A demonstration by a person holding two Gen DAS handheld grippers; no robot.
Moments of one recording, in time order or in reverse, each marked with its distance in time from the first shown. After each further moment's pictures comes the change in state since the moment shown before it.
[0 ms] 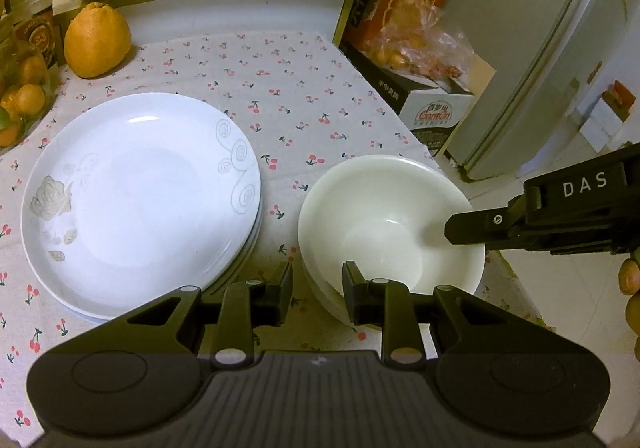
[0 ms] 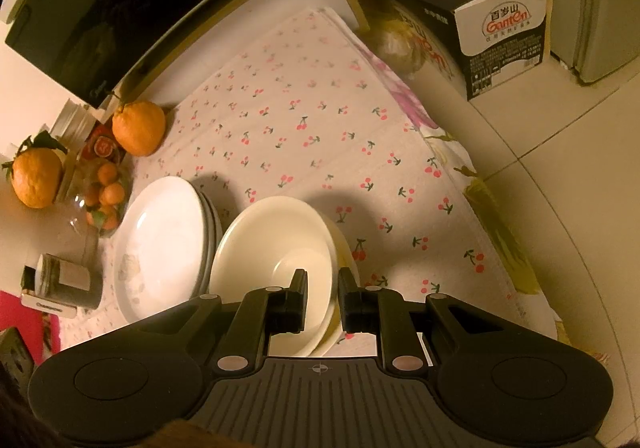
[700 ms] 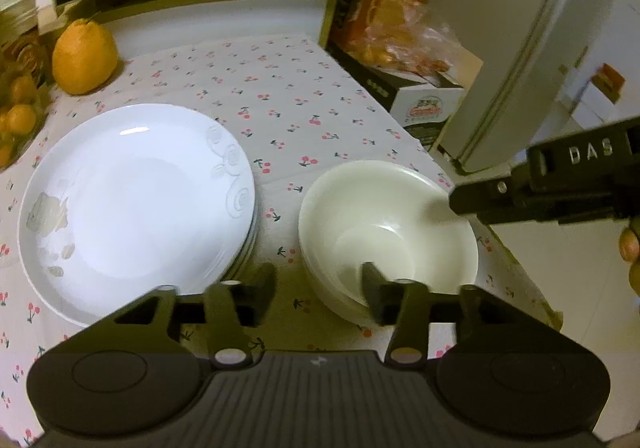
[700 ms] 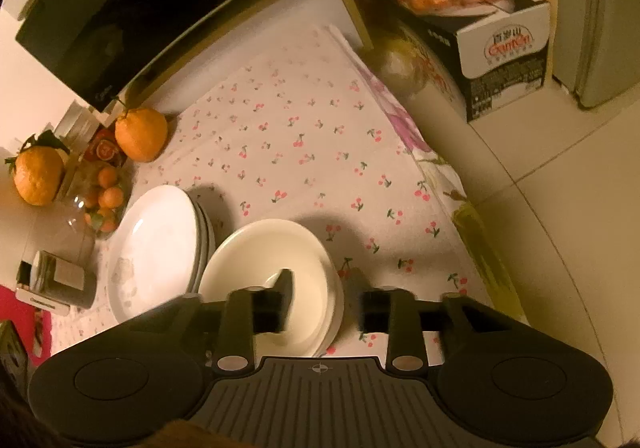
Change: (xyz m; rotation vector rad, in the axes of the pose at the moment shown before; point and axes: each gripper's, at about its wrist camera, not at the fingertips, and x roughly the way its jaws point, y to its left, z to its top) left arm 0.000 -0.001 -0.005 0.080 -0.022 -0.013; right arm -0.006 -0.010 0.002 -0.054 -0.062 0.006
